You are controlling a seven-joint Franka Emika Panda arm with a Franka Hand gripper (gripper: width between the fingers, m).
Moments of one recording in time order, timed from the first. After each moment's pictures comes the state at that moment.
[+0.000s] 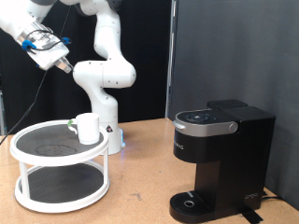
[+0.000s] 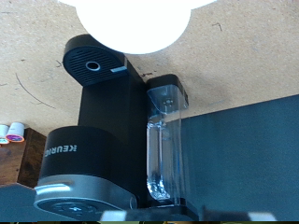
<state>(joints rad) -0.40 -0.65 -0.57 -2.48 0.40 1.55 1.91</state>
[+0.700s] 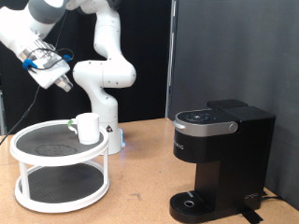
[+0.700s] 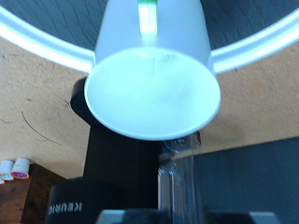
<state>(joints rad) -0.40 -0.61 -0.56 -2.61 0.37 1.74 1.84</state>
